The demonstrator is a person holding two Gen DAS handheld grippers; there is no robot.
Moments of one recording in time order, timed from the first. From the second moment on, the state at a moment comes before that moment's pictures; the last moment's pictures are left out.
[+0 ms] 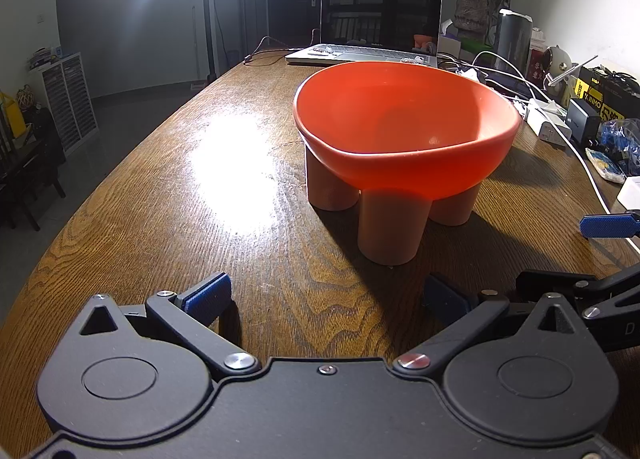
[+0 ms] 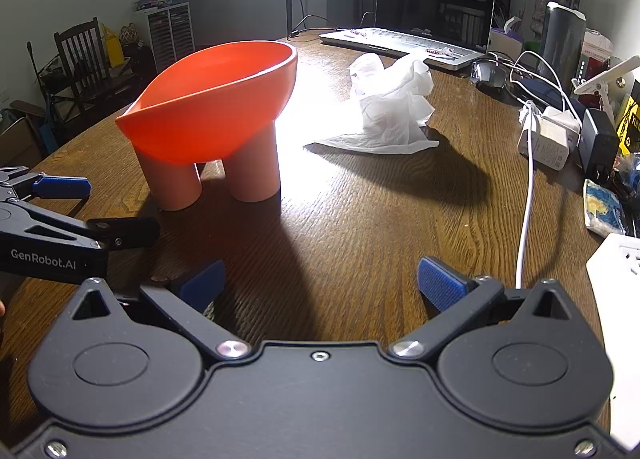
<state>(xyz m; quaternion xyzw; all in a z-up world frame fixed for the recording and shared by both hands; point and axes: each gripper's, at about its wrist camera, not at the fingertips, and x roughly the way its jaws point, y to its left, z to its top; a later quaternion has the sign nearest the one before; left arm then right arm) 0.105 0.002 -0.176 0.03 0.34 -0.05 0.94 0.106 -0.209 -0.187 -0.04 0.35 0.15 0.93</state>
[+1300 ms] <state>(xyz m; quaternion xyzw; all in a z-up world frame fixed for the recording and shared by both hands) -0.036 -0.011 -0.009 0.02 0.29 -0.03 0.96 -0.047 -0.231 -0.015 0.03 0.31 0.08 0.95</state>
